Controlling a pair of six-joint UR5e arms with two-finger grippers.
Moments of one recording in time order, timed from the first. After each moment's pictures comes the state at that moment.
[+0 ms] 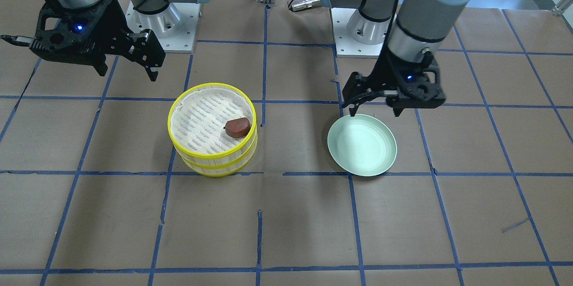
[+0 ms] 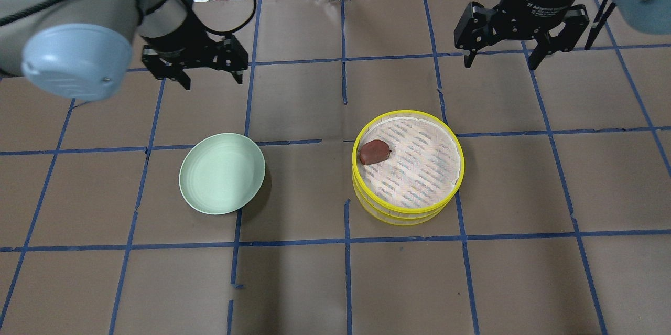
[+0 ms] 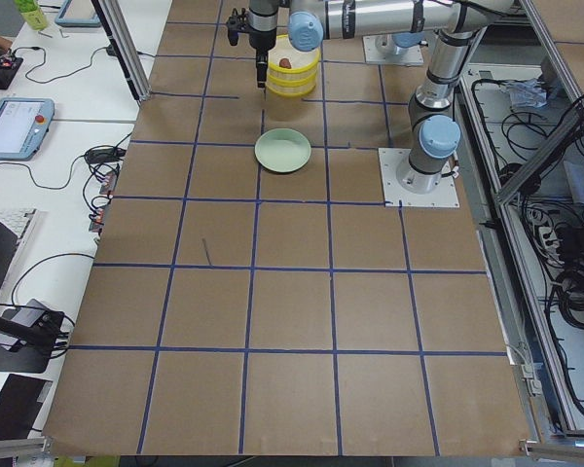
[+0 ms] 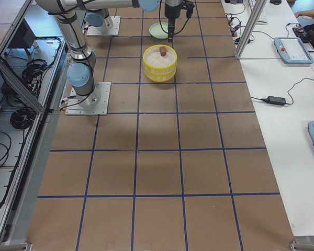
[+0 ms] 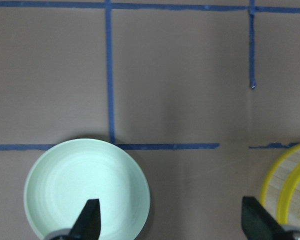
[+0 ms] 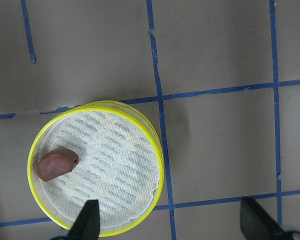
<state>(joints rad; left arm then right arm) -1.55 -1.61 -1.63 -1.42 1.53 -0.03 1.59 -1.55 1.50 -1.54 -1.57 0.12</state>
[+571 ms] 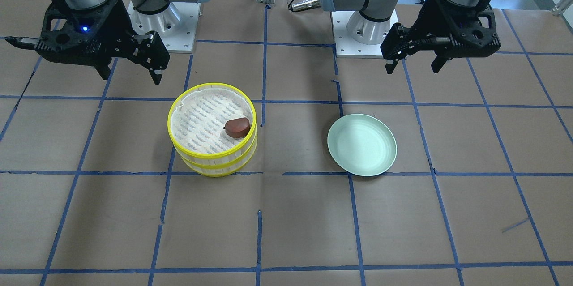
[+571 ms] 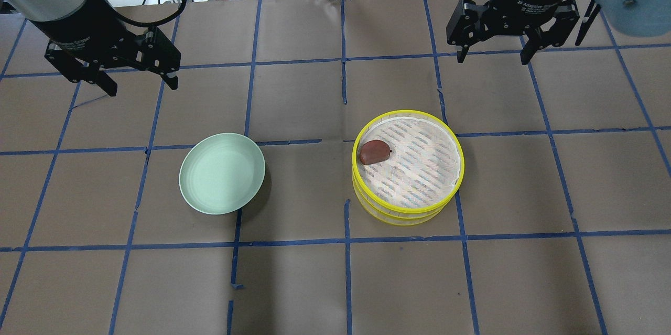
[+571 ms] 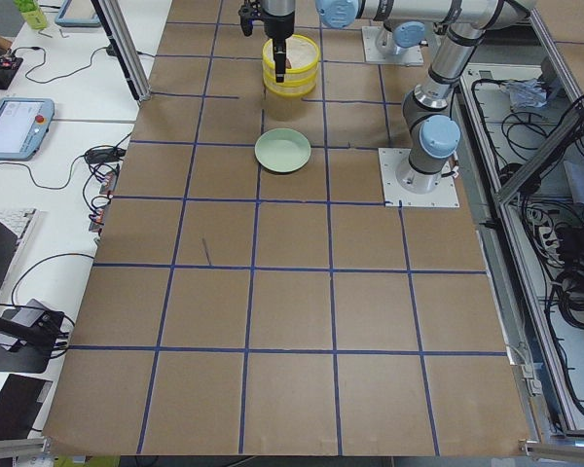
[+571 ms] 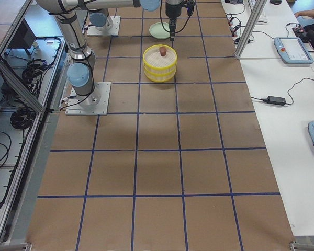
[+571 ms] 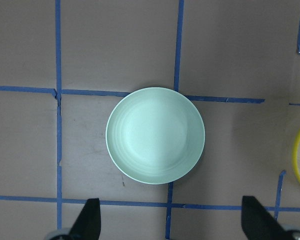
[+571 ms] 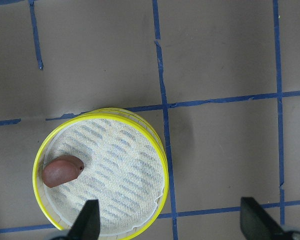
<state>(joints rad) -1.48 -1.52 -1.56 -1.64 1.56 0.03 1.60 -1.55 1.50 -1.57 -1.57 0.11</state>
